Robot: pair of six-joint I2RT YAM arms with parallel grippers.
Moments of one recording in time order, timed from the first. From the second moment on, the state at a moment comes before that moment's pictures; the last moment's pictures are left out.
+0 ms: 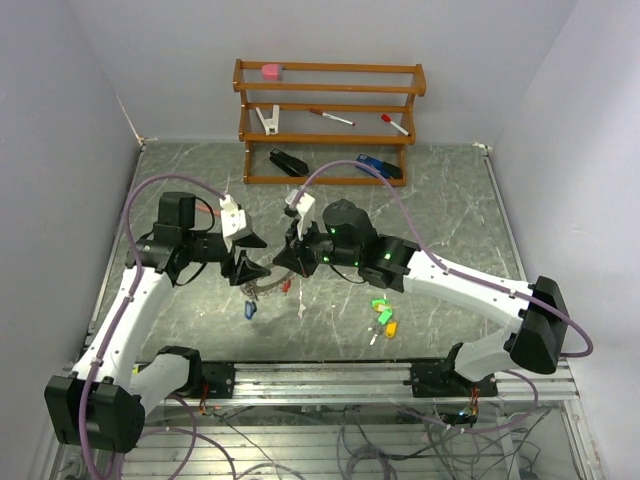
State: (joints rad) left arm -0.15 1.01 0.88 -0.61 1.10 0.67; right arm 1.03 1.44 1.18 -0.11 -0.21 0.17
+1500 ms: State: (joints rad) left arm -0.15 1.12 1.07 -0.94 1.28 1.03; right arm 1.03 1.42 1.25 -0.24 -0.30 0.13
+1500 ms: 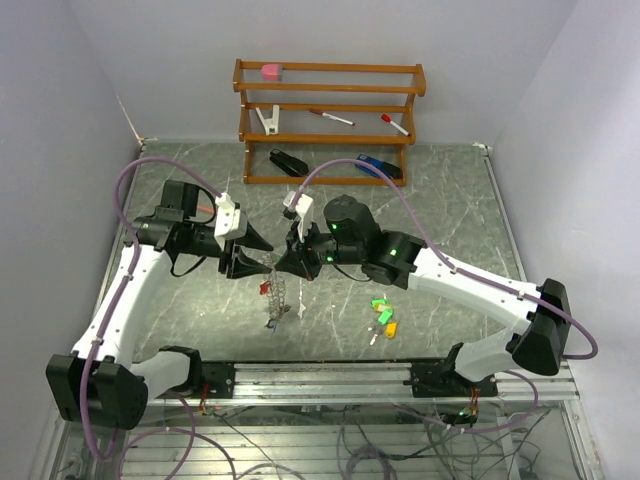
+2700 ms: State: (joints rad) left arm -0.15 1.32 1.18 -1.47 1.40 1.62; right arm 1.03 1.40 1.25 -0.22 -0.31 0.15
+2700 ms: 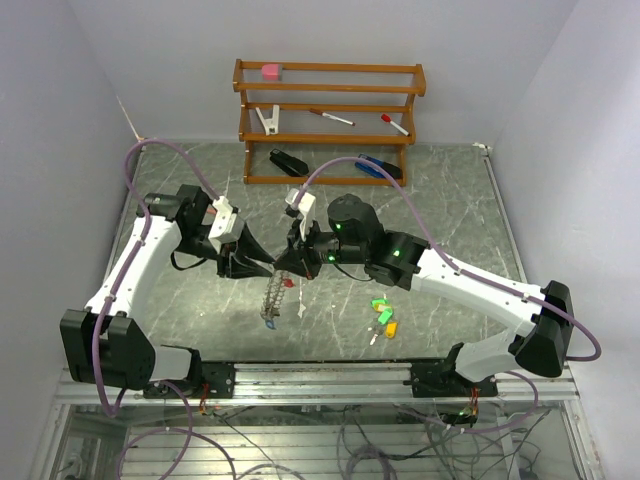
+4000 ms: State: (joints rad) left arm -0.15 1.32 1.19 -1.50 1.42 1.62; right arm 1.05 1.35 1.20 -0.17 -0.29 0.16
